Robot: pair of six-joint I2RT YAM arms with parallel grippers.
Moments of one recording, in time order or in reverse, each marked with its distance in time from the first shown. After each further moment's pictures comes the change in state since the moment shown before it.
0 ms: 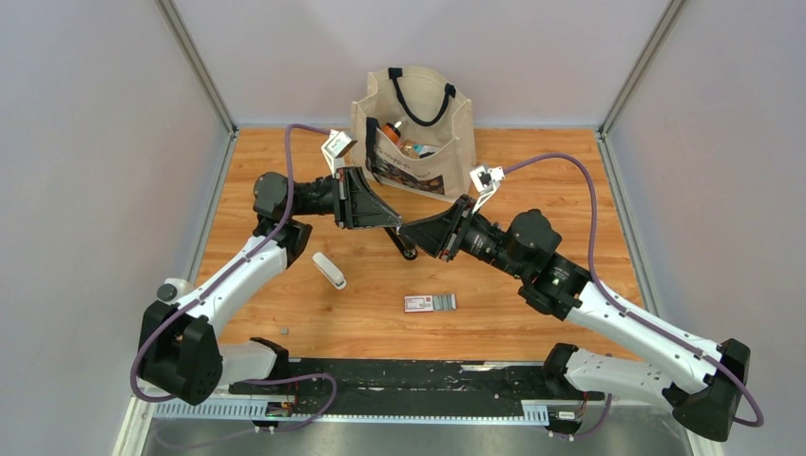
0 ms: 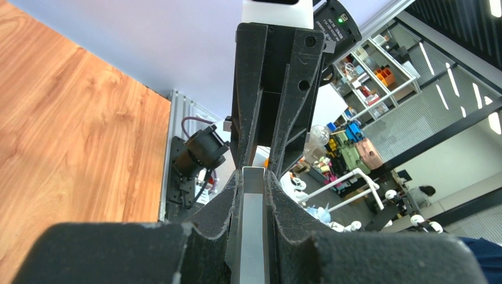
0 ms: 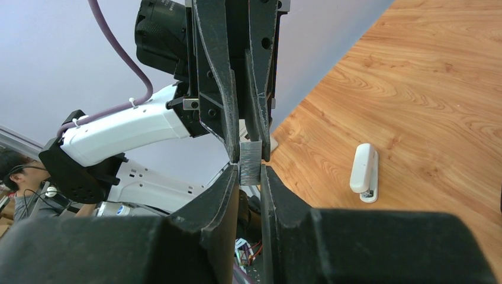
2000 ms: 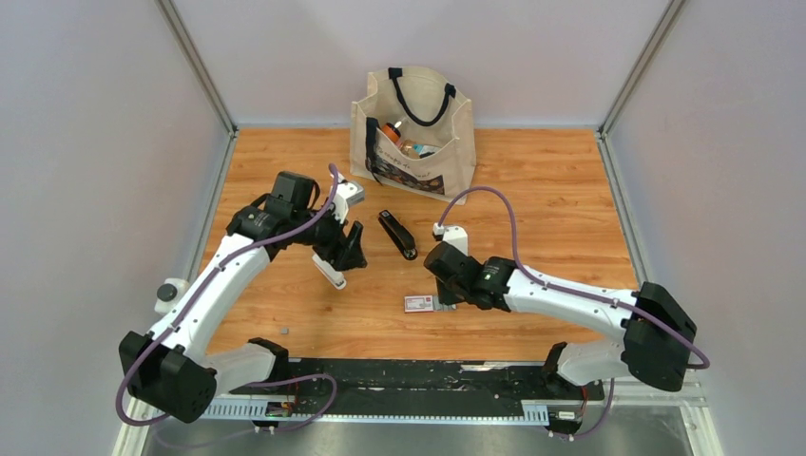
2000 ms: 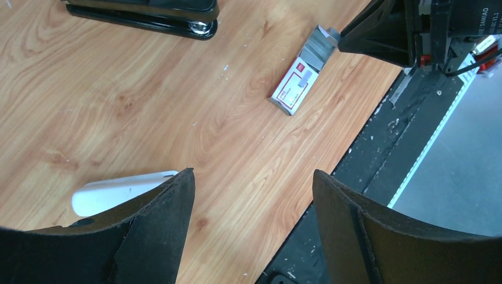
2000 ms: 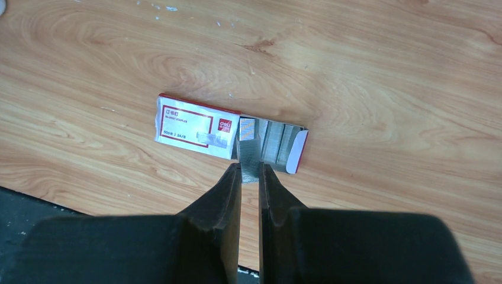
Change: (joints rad) left arm 0.025 -0.090 0.212 -1.719 -0.611 1.467; right arm 0.095 0.344 -0.040 -0.723 0.452 -0.037
